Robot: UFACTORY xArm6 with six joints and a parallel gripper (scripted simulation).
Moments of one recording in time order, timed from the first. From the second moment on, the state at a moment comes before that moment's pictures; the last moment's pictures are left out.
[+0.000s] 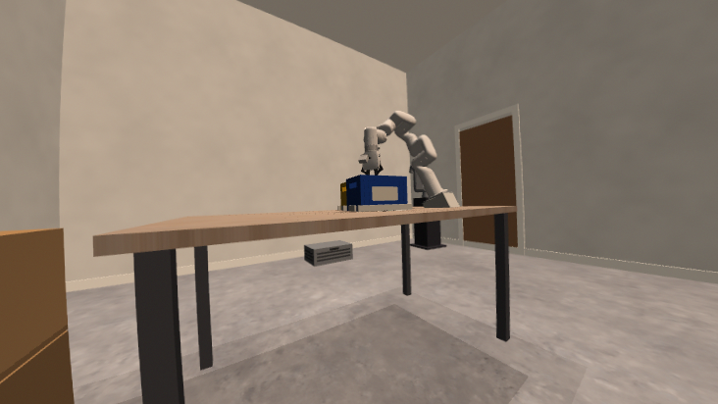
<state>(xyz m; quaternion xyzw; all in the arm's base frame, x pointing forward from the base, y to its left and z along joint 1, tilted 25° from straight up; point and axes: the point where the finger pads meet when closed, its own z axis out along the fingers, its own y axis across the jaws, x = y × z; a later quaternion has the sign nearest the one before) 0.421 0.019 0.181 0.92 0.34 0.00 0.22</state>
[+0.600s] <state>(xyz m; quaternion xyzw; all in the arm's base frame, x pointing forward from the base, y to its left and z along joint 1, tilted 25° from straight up) 0.422 0.016 0.174 0.92 0.34 0.00 0.22</state>
